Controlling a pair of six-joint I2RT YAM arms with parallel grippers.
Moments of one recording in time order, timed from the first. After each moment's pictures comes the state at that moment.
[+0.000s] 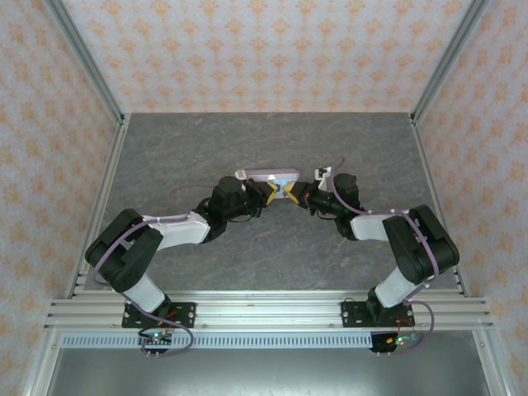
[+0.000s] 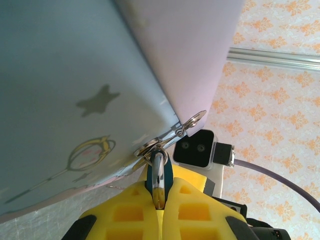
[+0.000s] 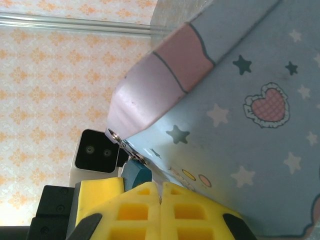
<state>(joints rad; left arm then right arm) -0.62 1.60 0.71 0.58 0.22 -1.58 0.37 1.60 0.55 0.78 -0.67 1.29</state>
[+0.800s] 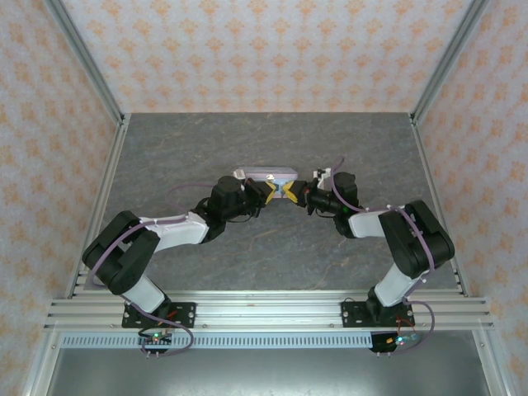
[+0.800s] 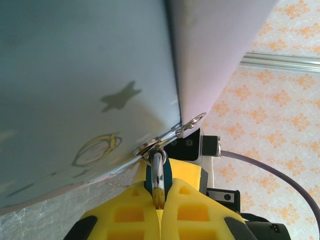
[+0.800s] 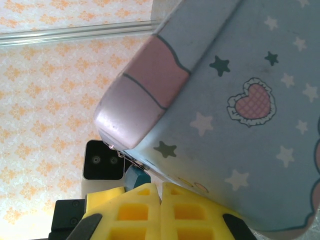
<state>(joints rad) -0.62 1.58 0.71 0.55 0.21 -1.56 0.37 1.66 0.57 0.83 -0.71 1.46</state>
